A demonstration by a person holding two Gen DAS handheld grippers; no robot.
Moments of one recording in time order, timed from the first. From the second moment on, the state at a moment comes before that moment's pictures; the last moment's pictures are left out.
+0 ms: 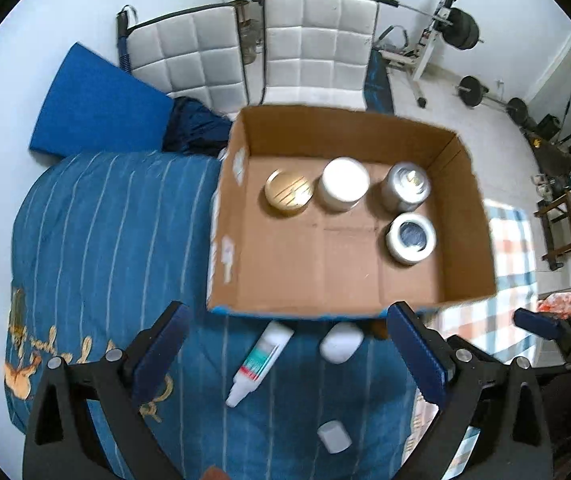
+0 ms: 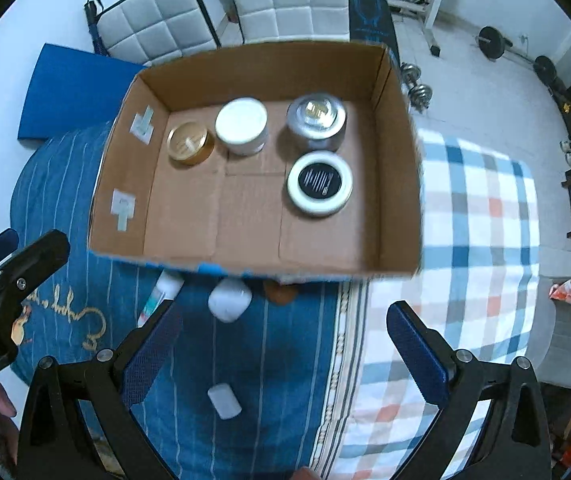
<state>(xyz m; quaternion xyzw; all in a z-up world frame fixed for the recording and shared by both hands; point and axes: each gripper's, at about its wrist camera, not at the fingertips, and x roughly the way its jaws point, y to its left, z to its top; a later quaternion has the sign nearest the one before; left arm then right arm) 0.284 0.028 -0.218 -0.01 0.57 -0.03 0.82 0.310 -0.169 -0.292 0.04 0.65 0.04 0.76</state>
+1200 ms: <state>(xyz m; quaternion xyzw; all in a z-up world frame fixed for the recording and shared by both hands) 0.237 0.092 -0.433 -0.07 0.72 0.02 0.69 0.267 -0.095 -0.473 0.17 0.68 -0.02 0.72</state>
